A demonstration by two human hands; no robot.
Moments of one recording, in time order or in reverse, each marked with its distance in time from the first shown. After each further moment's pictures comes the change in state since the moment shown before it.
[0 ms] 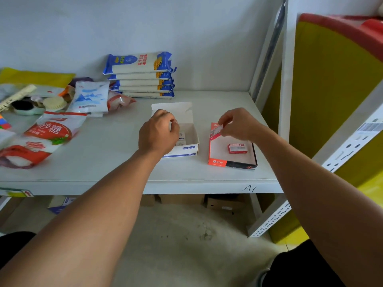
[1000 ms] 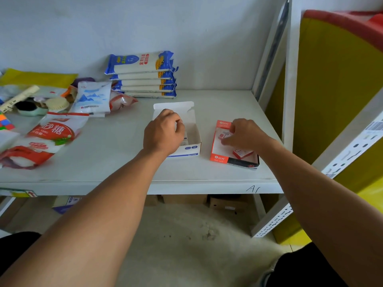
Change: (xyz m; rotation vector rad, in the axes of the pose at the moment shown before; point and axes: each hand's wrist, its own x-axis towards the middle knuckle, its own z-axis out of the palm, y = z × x) left_hand 0.002 0.003 0.005 0.009 -0.030 0.017; right_hand -0.003 0.022 0.020 -0.296 0.001 0.106
